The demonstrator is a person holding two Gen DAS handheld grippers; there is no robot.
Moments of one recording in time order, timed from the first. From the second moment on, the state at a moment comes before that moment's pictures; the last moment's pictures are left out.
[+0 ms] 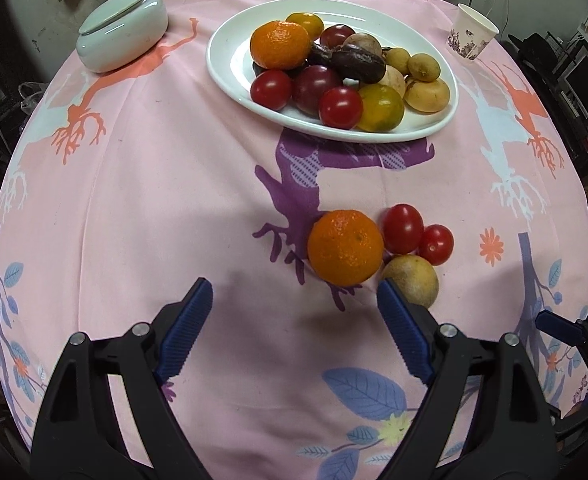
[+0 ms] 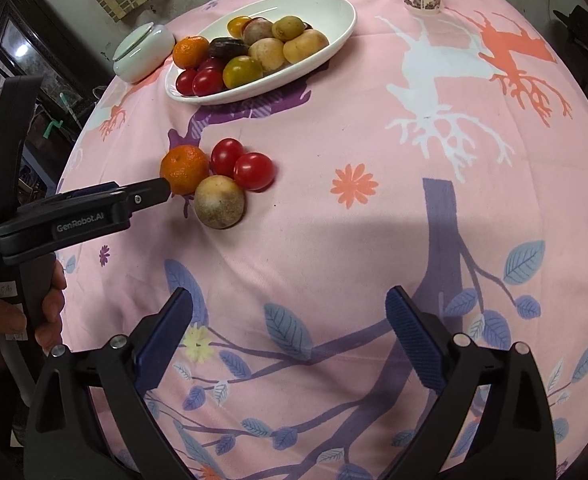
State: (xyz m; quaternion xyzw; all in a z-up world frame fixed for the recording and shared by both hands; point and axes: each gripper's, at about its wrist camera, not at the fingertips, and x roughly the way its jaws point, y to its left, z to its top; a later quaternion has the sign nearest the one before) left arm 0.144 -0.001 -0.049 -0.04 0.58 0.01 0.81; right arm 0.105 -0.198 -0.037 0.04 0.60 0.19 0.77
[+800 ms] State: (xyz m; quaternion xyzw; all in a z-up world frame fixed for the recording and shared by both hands) left arm 0.158 -0.024 -0.061 -0.03 0.55 -0.06 0.83; right arm 0.108 -0.186 -0.038 0.00 0.61 0.16 0.78
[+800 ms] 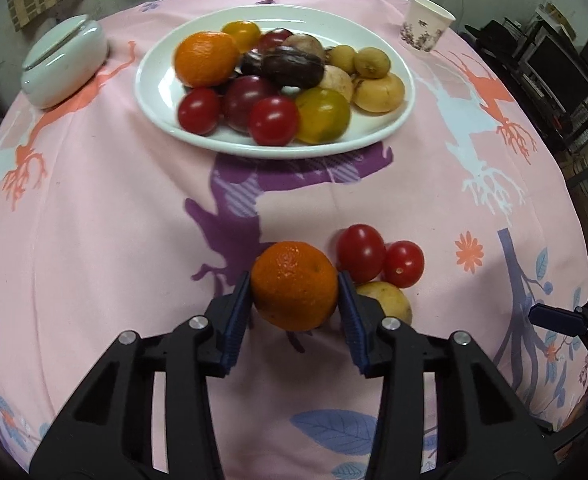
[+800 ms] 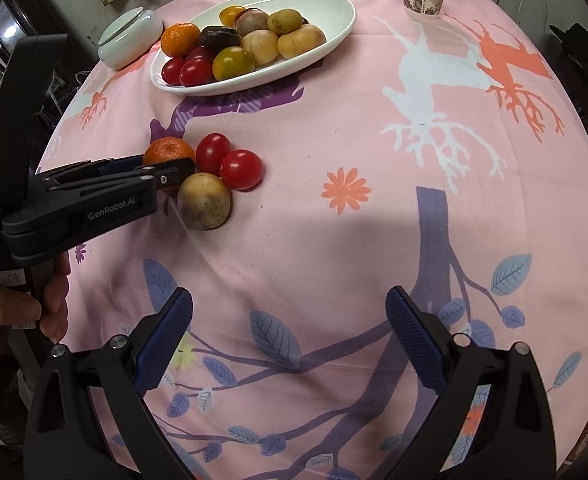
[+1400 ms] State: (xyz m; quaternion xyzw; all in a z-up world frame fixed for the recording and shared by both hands) left arm 0.087 0.037 -0.050 -0.10 0.56 -0.02 0.82; right arm 0.126 -0.133 -0.044 -0.02 0.59 0.19 0.78
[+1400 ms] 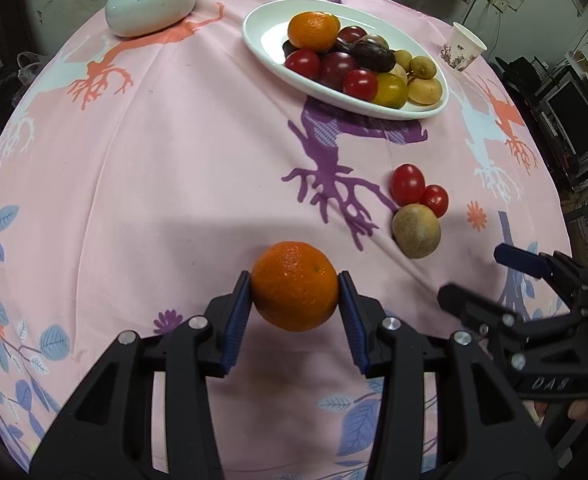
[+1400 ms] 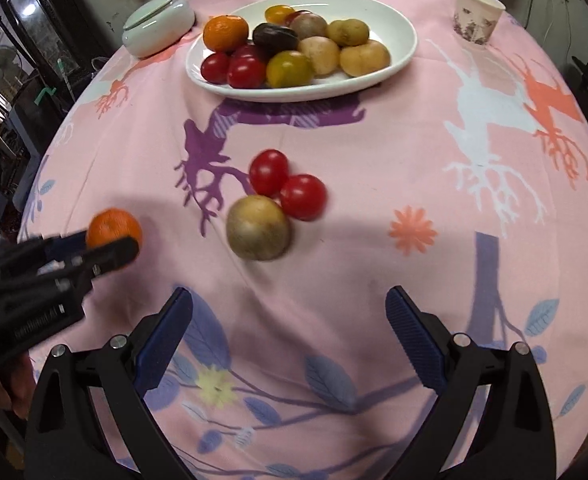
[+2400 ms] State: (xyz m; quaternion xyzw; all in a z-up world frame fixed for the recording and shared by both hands) left arm 0.085 0.040 -0.051 -0.11 0.56 -0.02 0.82; right arm 0.146 -0.138 -0.044 0.01 0.61 0.19 0.77
